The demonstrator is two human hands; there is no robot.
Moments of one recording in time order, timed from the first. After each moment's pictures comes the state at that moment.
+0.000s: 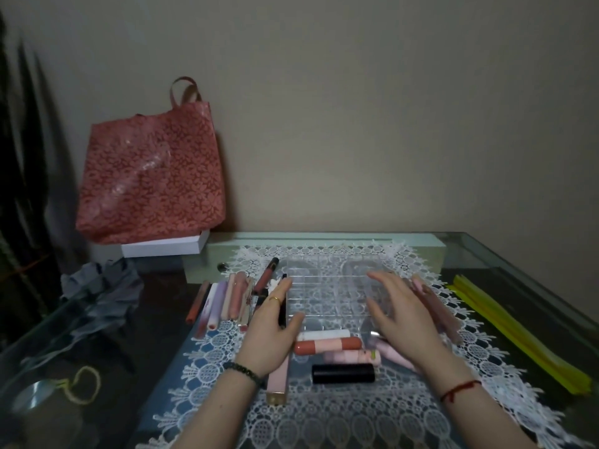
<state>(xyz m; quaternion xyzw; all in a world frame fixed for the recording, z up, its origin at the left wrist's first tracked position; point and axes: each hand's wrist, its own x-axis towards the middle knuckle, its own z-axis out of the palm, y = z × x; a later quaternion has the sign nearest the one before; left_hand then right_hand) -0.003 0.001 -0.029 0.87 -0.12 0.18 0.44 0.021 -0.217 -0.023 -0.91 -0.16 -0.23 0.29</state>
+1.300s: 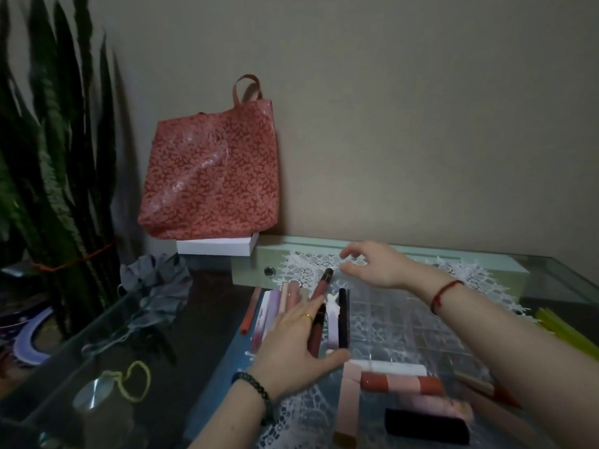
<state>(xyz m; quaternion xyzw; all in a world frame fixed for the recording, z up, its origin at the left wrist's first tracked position) 0.006 0.055 -0.029 0.94 -0.11 0.16 0.28 0.117 -0.095 0.063 -0.95 -0.28 -0.03 0.16</state>
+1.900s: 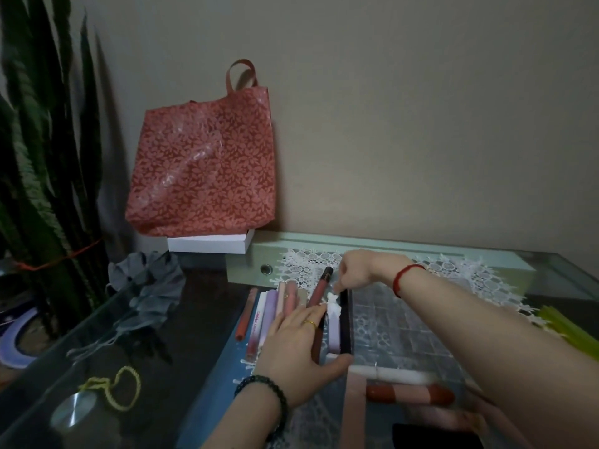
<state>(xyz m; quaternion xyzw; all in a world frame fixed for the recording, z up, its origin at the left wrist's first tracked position) 0.021 0.056 -0.042 0.96 -0.09 0.18 0.20 0.148 -0.058 0.052 -0.97 -0.22 0.11 0.00</state>
